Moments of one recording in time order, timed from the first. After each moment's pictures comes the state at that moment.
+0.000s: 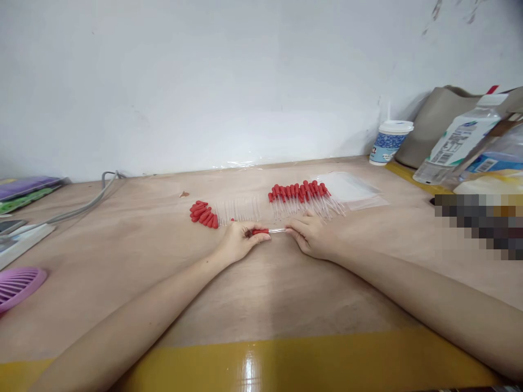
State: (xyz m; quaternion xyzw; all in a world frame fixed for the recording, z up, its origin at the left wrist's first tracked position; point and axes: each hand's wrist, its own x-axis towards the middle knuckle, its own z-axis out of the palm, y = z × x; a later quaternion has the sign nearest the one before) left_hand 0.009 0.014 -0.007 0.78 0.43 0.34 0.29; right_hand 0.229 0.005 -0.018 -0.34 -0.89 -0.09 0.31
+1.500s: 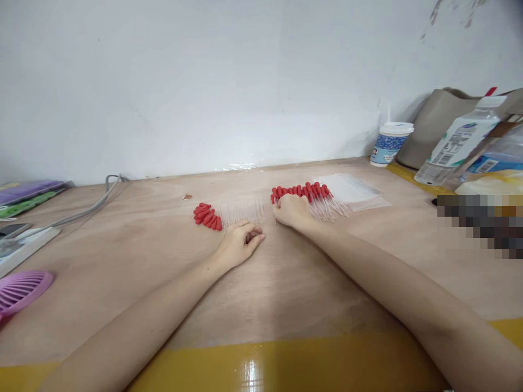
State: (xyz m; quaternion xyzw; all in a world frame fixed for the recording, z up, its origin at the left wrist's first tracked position) left_hand -0.002 0.010 -0.001 0.86 0.42 0.29 0.09; right_hand 0.170 0.062 0.018 -0.69 -0.71 0.00 0.16
